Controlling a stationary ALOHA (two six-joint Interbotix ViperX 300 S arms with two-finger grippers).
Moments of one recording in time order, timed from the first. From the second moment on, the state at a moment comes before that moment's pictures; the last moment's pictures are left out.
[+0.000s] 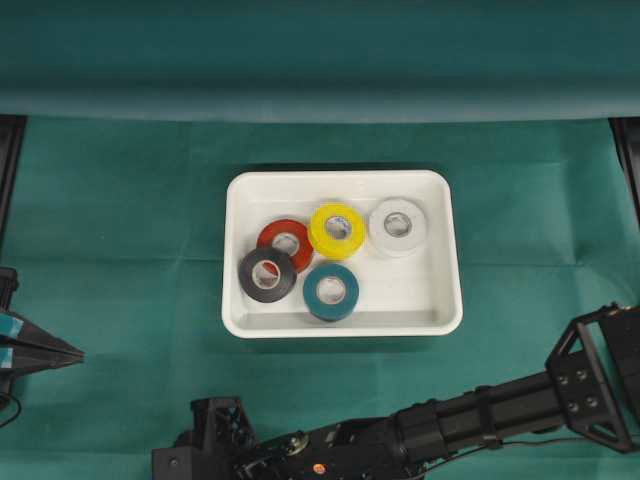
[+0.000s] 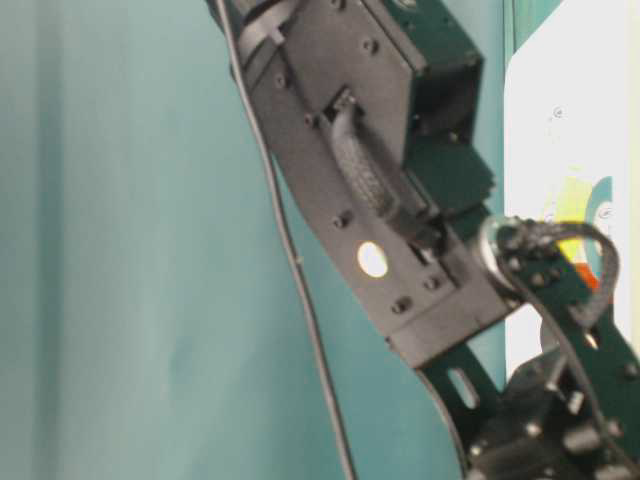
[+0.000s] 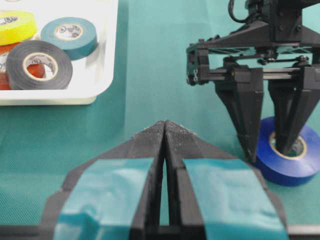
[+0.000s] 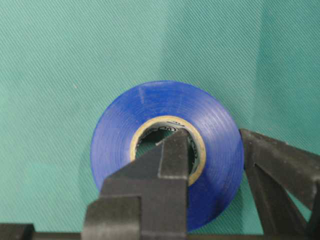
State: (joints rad) left arm -0.04 -1.37 1.49 -0.02 0.10 -0.01; right arm 0.21 0.69 -0.16 -0.62 0.24 0.80
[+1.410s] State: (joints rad) left arm -0.04 -1.37 1.49 -0.02 0.10 -0.01; right arm 0.08 0.46 -0.04 -0.68 0.40 0.77
